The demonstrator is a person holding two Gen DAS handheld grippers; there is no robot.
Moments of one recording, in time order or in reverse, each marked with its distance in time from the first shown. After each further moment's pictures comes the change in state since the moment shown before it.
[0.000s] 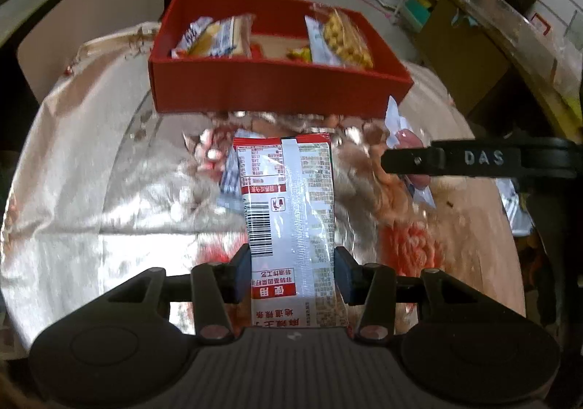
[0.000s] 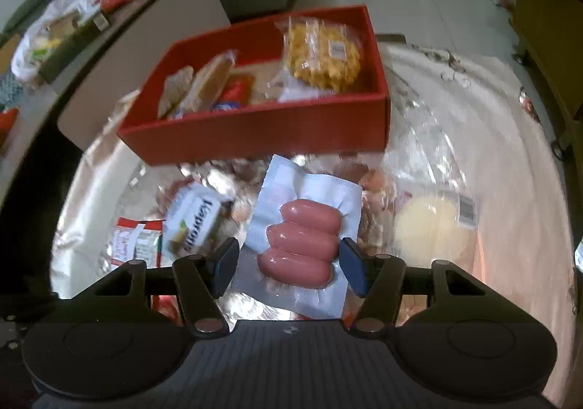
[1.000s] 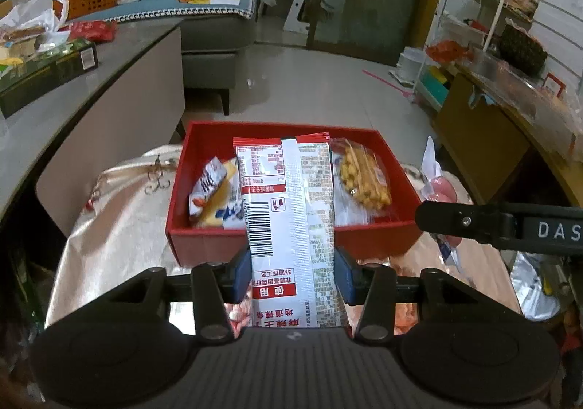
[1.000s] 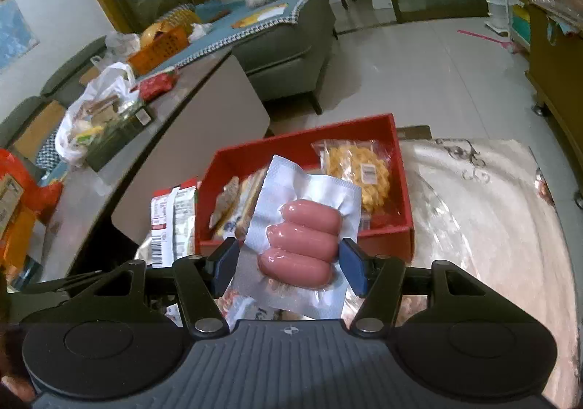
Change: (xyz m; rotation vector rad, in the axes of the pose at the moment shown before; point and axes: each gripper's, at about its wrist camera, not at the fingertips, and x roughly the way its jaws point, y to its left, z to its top) left arm -0.015 -0.010 0.083 0.026 -0.271 0.102; right arm -0.040 0.001 0.055 0.028 -0.225 0.134
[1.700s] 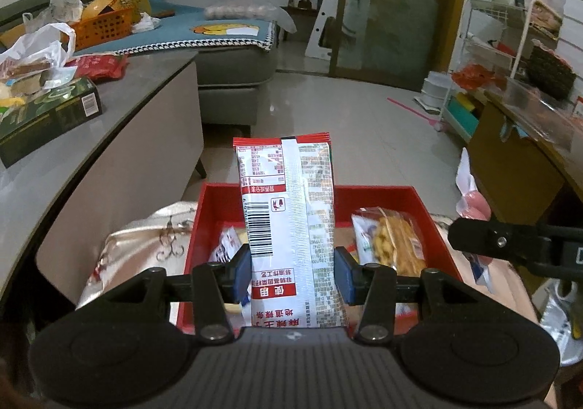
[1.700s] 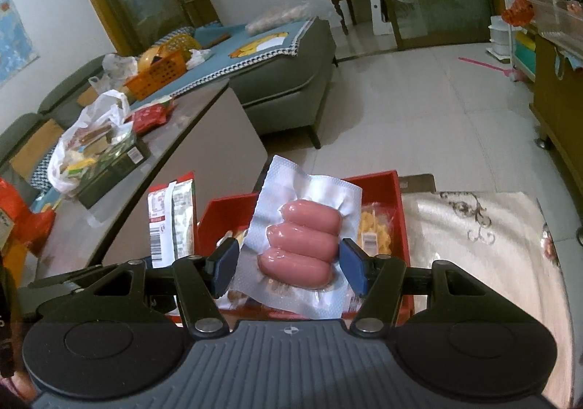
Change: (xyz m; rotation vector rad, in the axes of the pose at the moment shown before) left arm 0.041 0.004 0.057 0.005 -0.080 0.093; right arm 0.022 -0.003 0.046 -0.017 -0.079 -0.015
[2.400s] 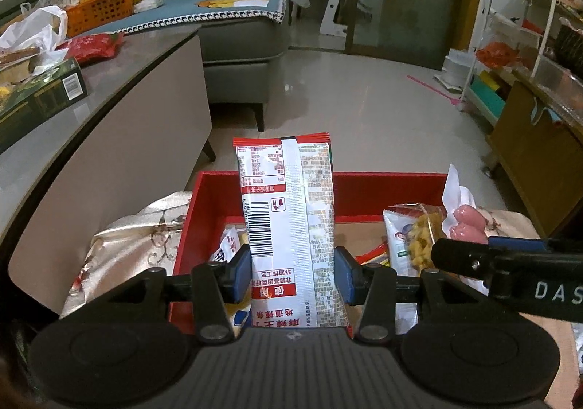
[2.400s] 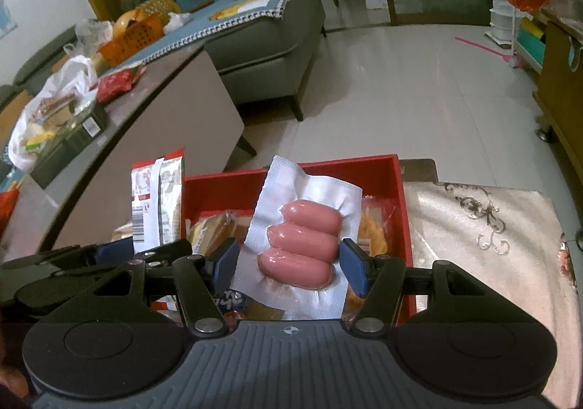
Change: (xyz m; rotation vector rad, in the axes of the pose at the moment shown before) left arm 0.061 -0.002 0.005 0.009 0.079 0.053; right arm 0.072 -0.008 0.007 -0.036 0.108 -0.068
